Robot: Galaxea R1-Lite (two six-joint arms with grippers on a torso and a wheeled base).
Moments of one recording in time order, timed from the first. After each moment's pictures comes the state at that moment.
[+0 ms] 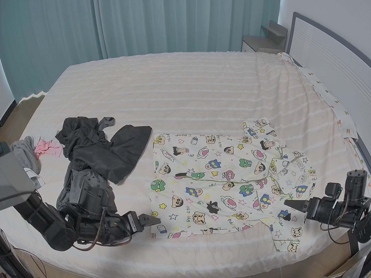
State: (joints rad) left arm -0.48 1.86 -0.40 -0.65 -0.22 -0.89; right arm 0.12 1.66 -0.08 -1.03 0.33 0.49
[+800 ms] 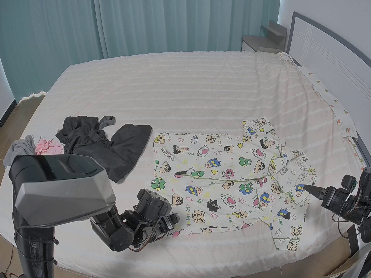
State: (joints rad) left arm -0.64 2.27 -0.71 -0.67 0.19 -0.95; right arm -0.08 1.63 -0.02 -1.20 0.35 0.46
